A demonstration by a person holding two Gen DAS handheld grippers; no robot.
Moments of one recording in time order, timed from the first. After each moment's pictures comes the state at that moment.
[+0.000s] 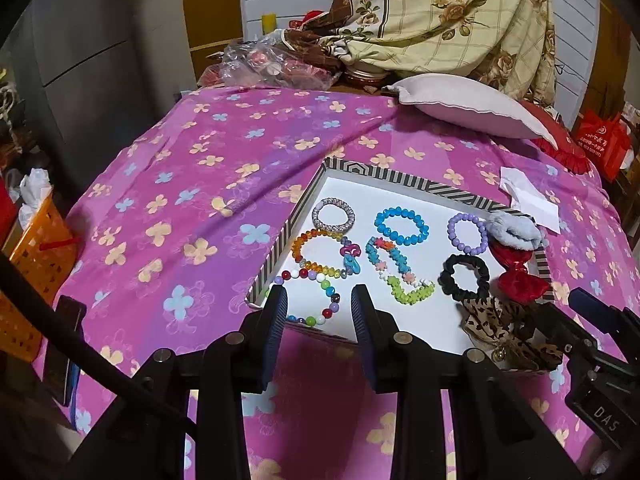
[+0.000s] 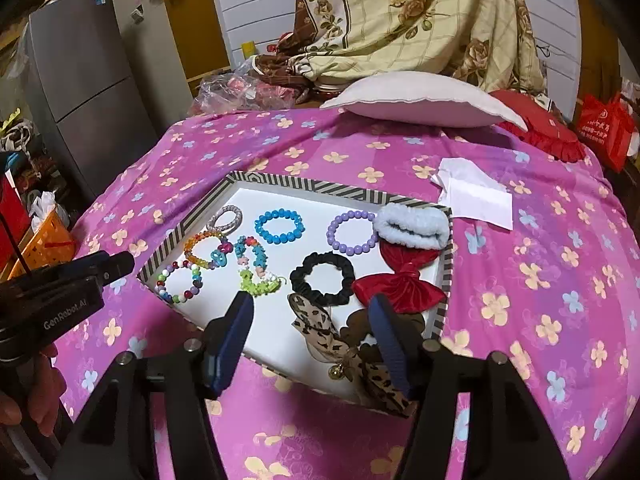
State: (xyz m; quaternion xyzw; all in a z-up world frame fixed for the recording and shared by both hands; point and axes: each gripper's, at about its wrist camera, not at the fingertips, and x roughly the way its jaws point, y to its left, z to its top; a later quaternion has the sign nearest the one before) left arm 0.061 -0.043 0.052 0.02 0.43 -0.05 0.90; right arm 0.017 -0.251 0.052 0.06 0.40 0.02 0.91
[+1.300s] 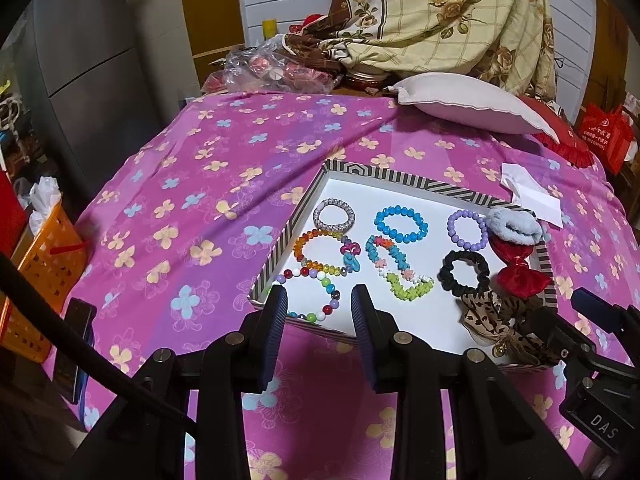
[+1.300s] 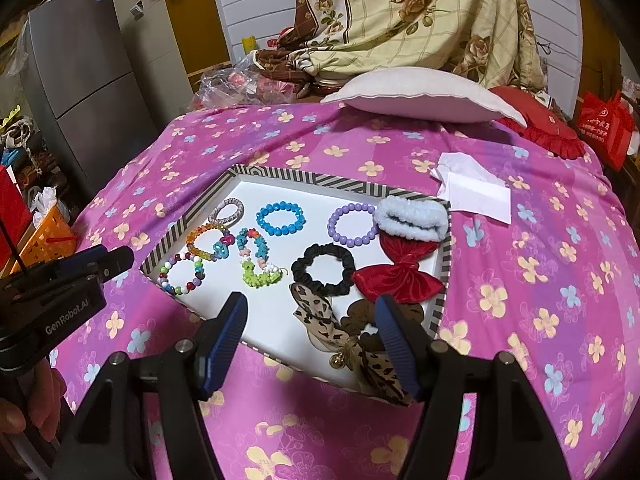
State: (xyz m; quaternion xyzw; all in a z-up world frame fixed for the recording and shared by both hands) left arm 0.053 -0.049 0.056 0.04 0.42 -0.05 0.90; right arm 0.013 -0.251 0.052 0.06 0.42 0.02 0.91
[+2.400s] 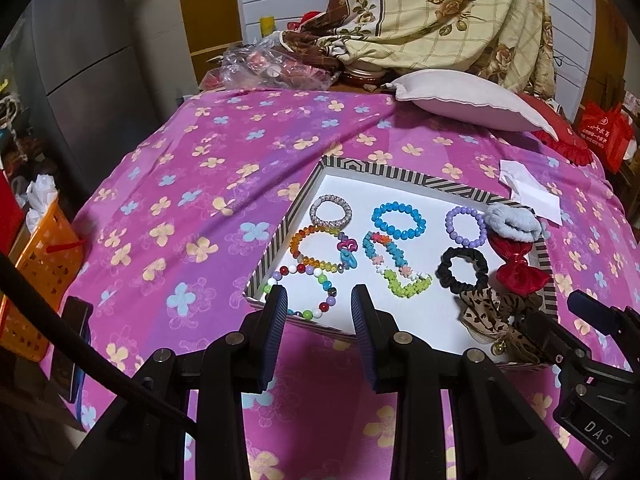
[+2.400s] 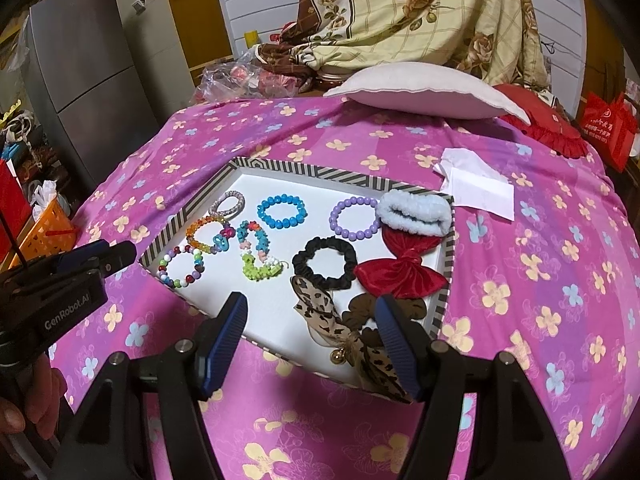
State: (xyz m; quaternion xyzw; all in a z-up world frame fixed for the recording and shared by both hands) left arm 0.053 -0.051 0.053 0.04 0.42 -0.05 0.90; right arm 0.011 -0.249 0.046 0.06 0.42 0.03 0.90
